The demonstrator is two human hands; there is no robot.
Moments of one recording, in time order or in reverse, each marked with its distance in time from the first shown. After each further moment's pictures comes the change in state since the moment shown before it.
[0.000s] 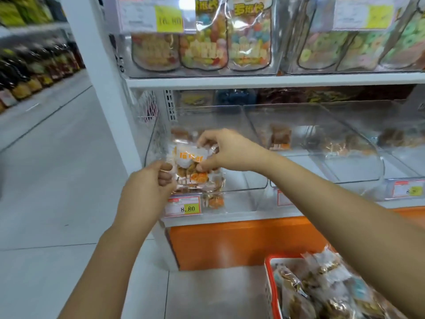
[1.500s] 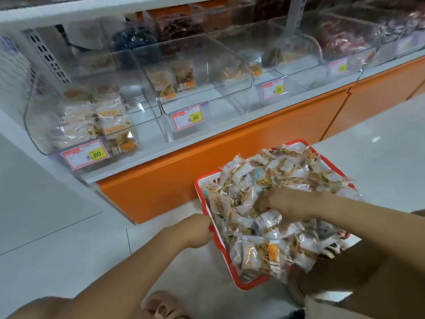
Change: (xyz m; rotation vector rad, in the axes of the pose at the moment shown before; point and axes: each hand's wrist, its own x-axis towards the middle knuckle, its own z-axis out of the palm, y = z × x) left_hand -0.192 0.027 0.189 0.483 -1.232 0.423; right_hand -0.346 0.148 0.075 -0.441 -0.725 0.413
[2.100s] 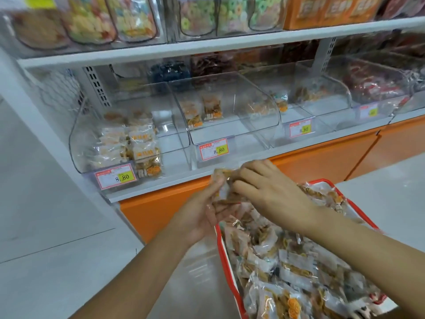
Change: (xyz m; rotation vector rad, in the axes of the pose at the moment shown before) left_hand -0.048 0.025 -0.104 -1.955 0.187 0.284; right_hand -0.011 -0.049 -0.112 -0.340 1.319 -0.341
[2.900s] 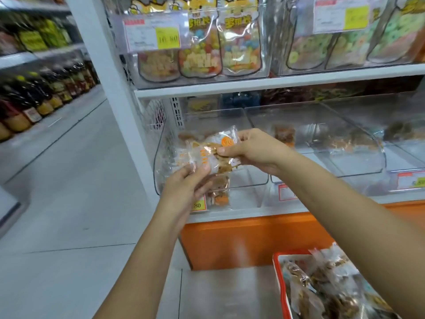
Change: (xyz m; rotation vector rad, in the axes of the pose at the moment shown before) left_hand -0.030 0.136 -0.085 0.236 0.509 0.569; right_hand 0.230 0.020 0.062 1.437 -0.308 0.806
